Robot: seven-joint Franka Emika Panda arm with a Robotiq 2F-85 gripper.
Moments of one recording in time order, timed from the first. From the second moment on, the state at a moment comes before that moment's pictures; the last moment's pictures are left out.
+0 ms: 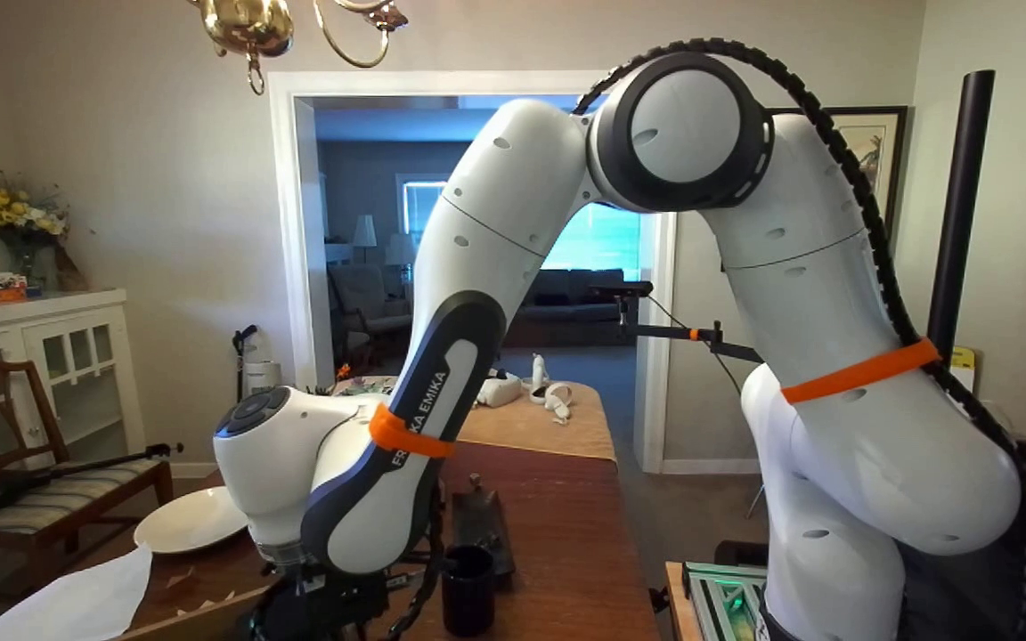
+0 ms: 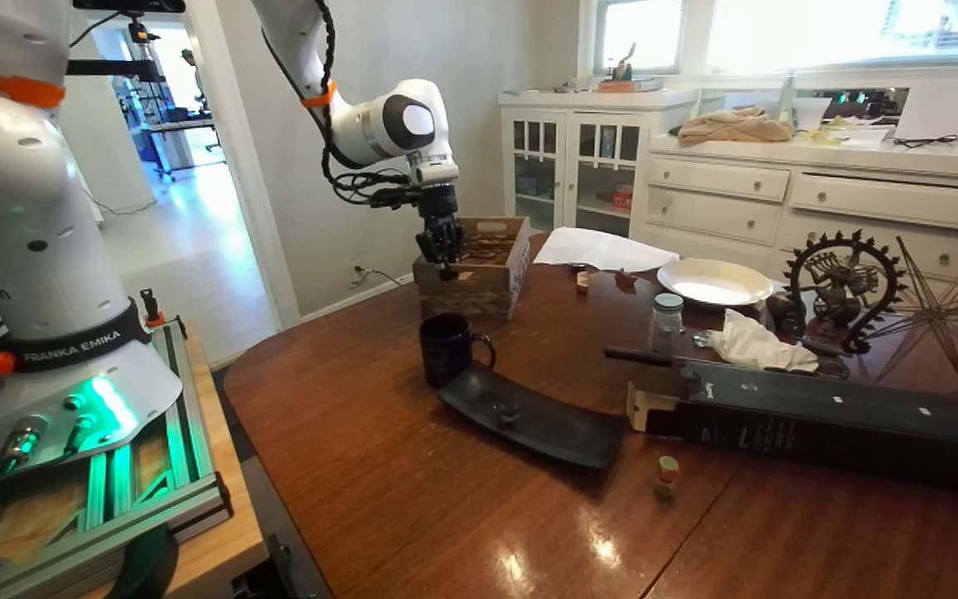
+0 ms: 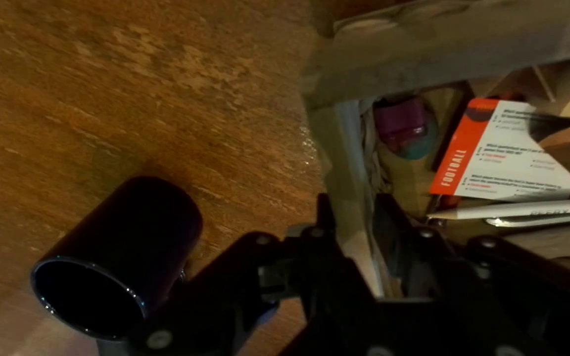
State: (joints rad) arm 0.19 0.37 -0.12 -2.21 -0.40 2.47 1.51
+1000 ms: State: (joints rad) arm 0.14 0.39 -0.20 -2.23 -0.44 2.67 0.99
